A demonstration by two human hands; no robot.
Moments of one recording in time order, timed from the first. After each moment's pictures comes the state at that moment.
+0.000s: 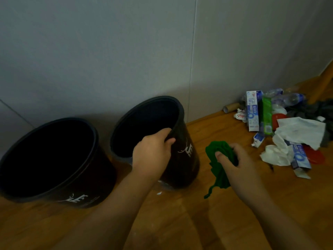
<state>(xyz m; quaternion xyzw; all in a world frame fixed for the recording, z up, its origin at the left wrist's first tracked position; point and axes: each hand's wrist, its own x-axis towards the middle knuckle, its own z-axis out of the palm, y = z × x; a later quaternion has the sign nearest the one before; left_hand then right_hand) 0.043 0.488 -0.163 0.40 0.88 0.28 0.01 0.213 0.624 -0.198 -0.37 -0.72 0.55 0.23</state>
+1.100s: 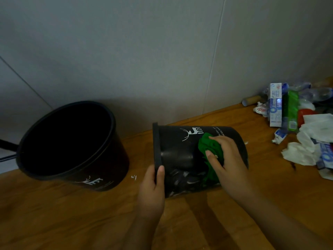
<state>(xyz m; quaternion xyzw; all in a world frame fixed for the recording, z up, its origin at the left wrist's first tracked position) 0.089 0.410 -0.253 0.07 0.77 0.59 0.21 0.171 0.593 -0.243 -0.25 -0.85 0.40 0.22</state>
